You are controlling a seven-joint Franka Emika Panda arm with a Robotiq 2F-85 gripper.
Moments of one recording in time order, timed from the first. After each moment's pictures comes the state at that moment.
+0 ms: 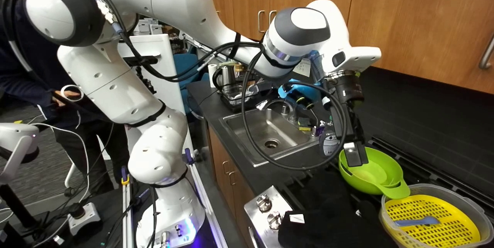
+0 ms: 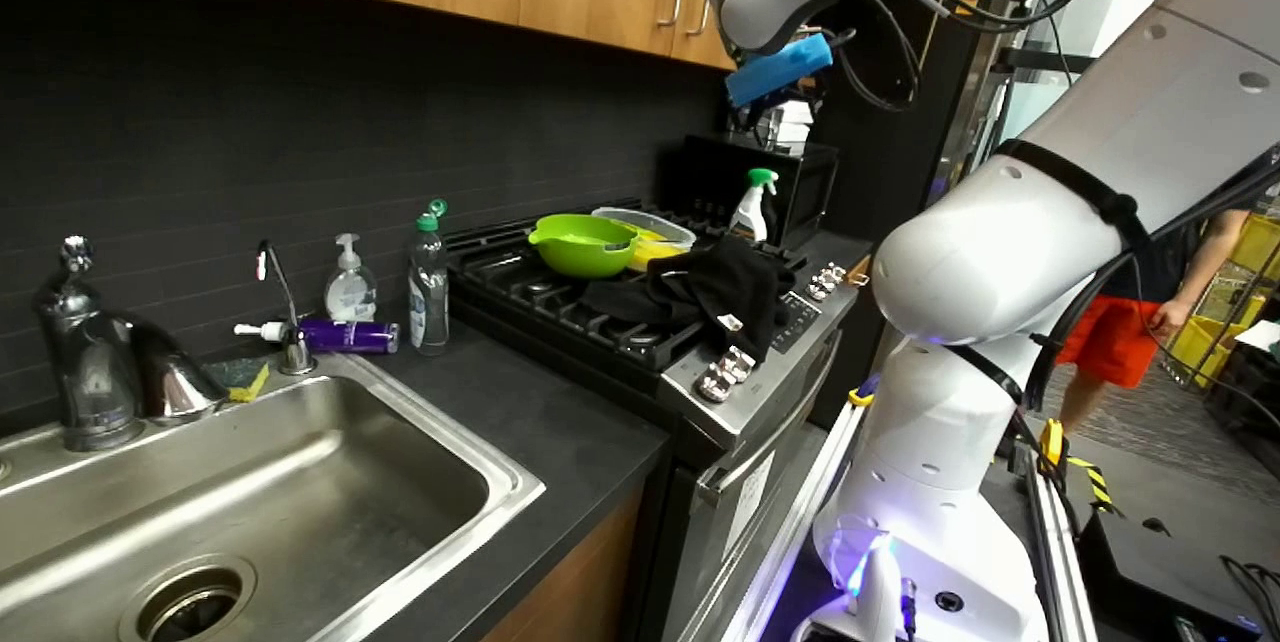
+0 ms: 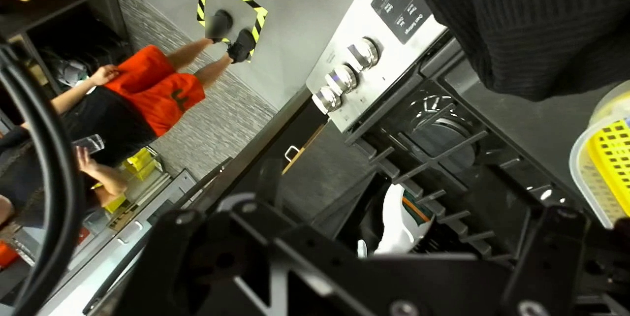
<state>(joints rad) -0.41 -0.44 -0.10 -2.37 -0.87 1.92 0.88</state>
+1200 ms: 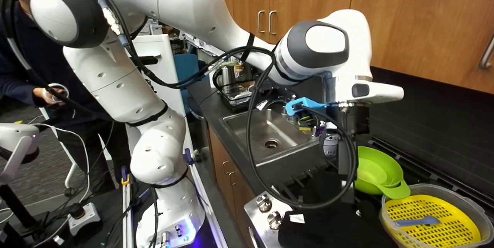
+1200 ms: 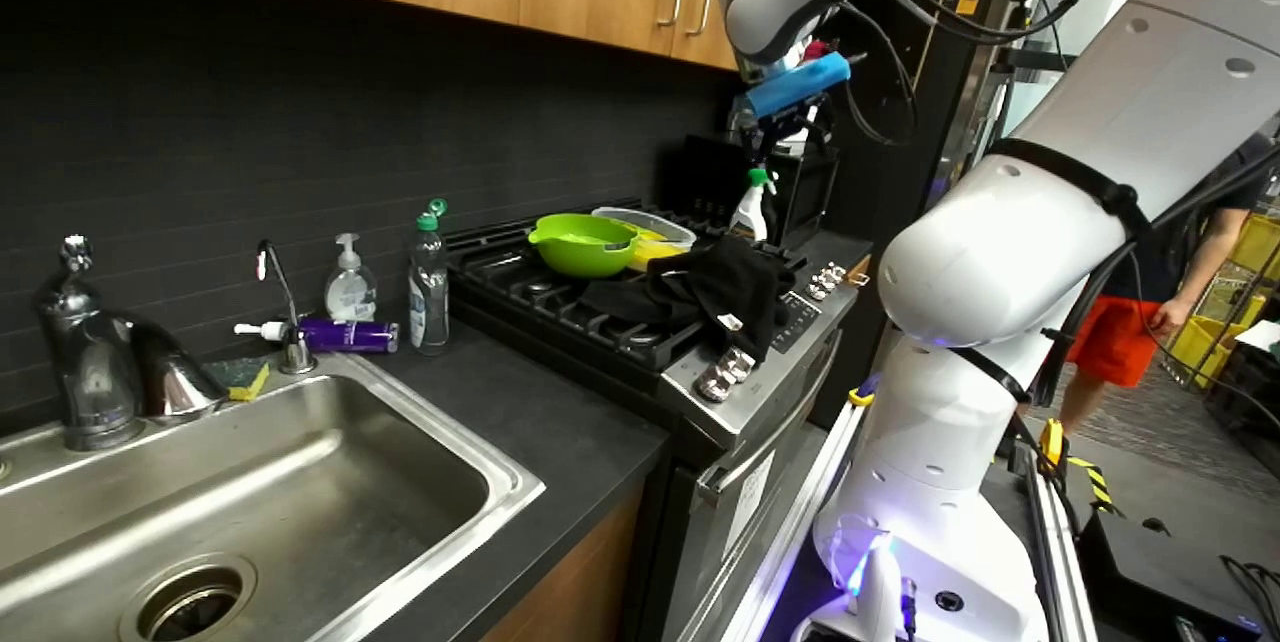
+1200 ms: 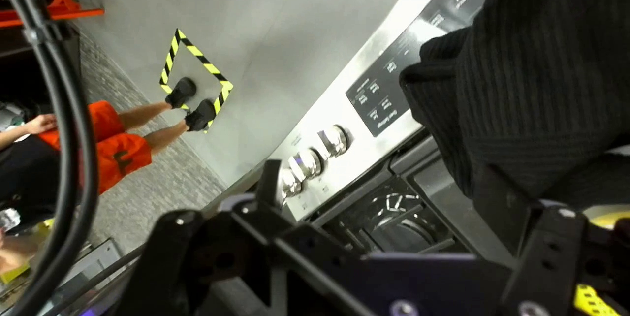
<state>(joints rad) -0.36 -0.35 -0.27 -2.34 -0.72 1.89 0.61</state>
